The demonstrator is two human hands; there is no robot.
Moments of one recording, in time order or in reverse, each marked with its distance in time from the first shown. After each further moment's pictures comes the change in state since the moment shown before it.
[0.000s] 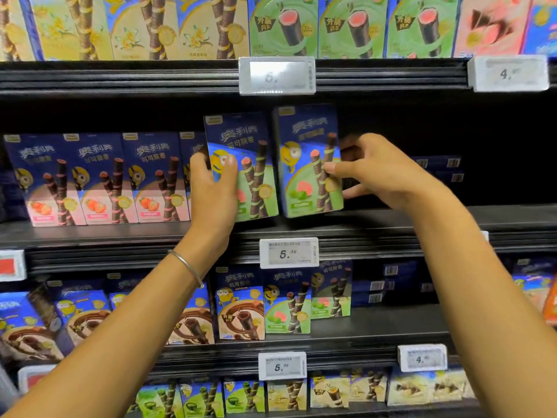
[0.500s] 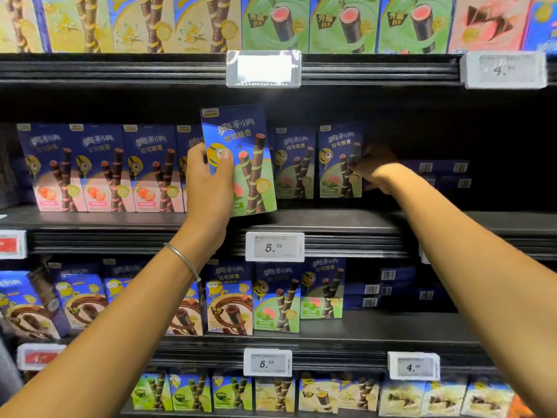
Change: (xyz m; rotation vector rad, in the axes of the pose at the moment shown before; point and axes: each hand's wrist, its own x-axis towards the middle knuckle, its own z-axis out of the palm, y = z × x) left_hand -0.014 0.007 0.013 -0.030 0.066 -0.039; right_hand 0.073 0.053 -0.028 -0.209 0.231 0.203
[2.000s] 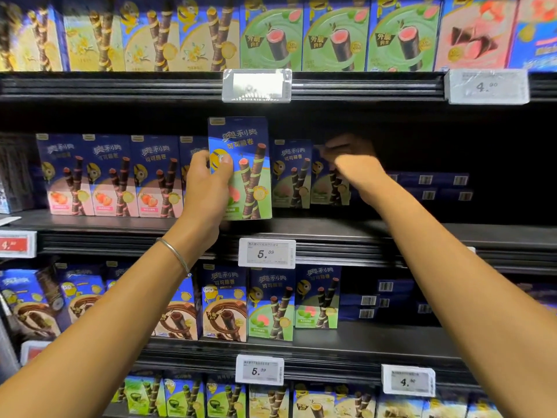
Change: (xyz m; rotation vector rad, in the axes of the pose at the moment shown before) left_hand 0.000 0.016 0.003 0.078 -0.030 -0.079; right_hand -0.001 -0.015 0.010 0.069 0.006 -0.312
